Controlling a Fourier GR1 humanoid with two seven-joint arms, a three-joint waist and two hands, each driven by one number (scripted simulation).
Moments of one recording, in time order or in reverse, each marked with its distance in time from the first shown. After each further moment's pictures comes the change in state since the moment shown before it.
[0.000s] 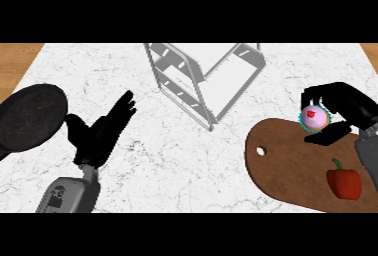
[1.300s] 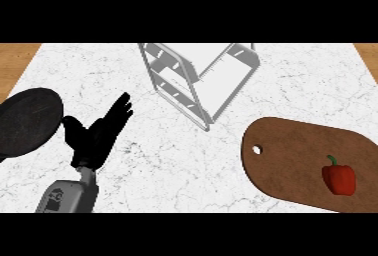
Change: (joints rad) left arm 0.021 -0.011 0.024 -0.009 -0.020 -0.006 0.008; right arm -0.748 -0.084 -0.195 0.320 -0.254 0.280 -0.007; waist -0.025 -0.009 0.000
